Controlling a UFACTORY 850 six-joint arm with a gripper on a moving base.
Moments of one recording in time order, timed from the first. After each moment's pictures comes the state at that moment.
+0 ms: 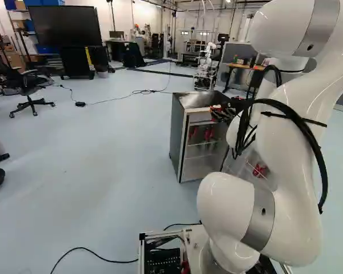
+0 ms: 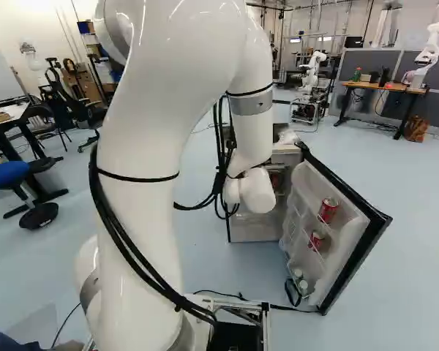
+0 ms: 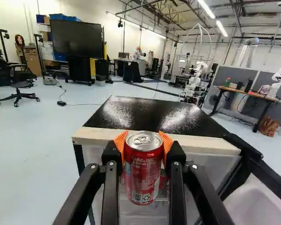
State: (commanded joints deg) arm -36.5 -24.5 -35.5 -41.8 78.5 0.0
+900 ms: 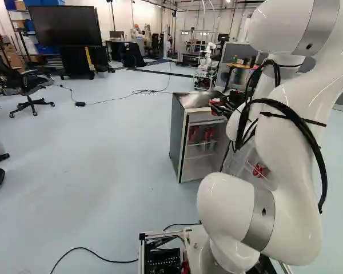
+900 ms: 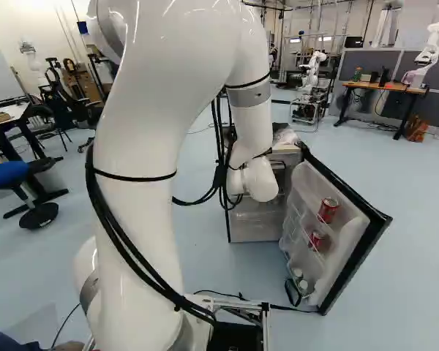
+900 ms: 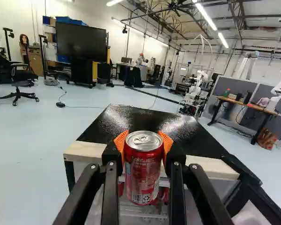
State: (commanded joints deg) arm -34.9 -24.9 -40.0 -41.8 77.5 0.0
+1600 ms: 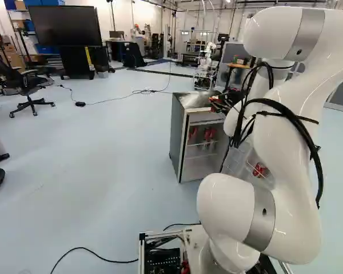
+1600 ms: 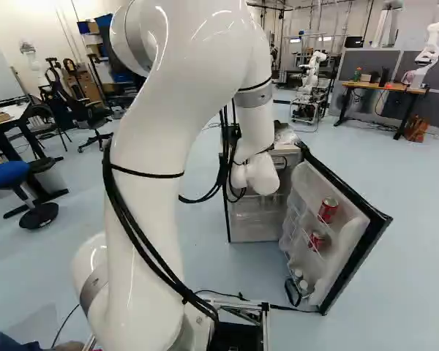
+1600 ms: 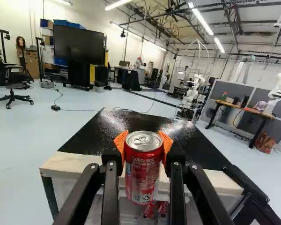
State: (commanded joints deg) arm -33.0 -29.5 -46.3 -38.6 77.5 0.0
